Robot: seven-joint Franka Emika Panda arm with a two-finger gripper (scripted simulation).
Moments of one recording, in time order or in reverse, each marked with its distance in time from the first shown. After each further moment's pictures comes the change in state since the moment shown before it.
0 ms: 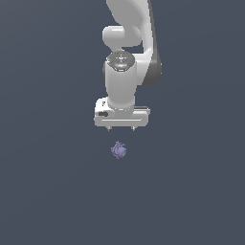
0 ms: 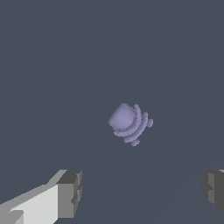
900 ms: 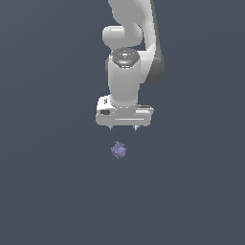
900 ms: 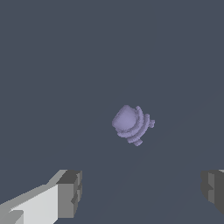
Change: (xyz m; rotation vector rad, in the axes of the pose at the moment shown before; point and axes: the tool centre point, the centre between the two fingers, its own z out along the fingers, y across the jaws) arm 0.003 -0.008 -0.009 -0.004 0.004 0.028
